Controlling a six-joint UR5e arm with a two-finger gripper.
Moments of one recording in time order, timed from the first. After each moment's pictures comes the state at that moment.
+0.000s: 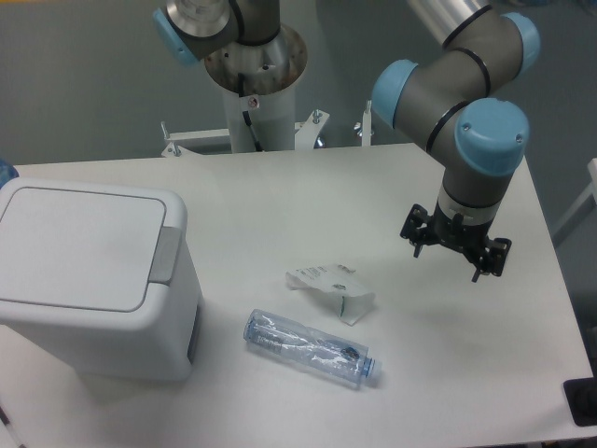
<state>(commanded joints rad) 2.66 -1.99 -1.46 -1.15 1.56 1.18</state>
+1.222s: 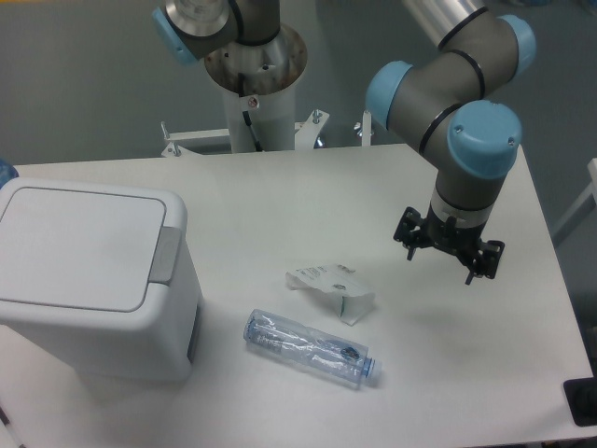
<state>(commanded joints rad) 2.64 -1.99 -1.50 -1.09 1.56 1.09</state>
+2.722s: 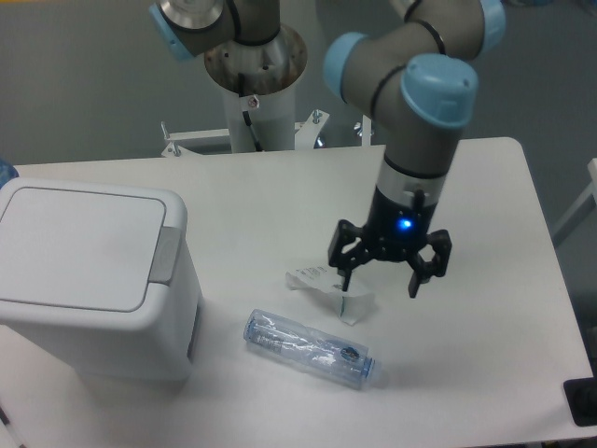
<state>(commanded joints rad) 2.52 -1.83 -1.51 -1.03 1.24 0.54</state>
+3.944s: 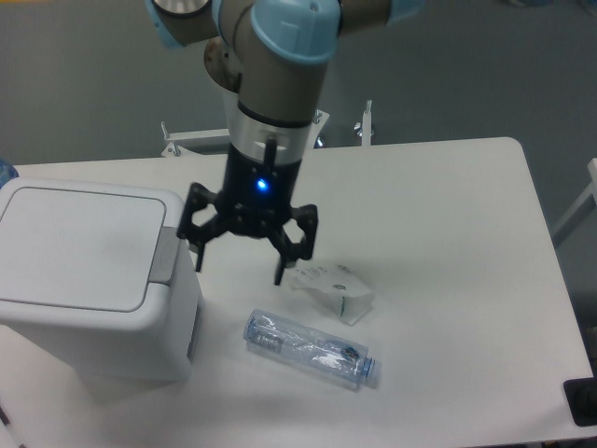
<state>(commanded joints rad) 2.33 -1.70 -1.53 -1.10 1.17 0.32</state>
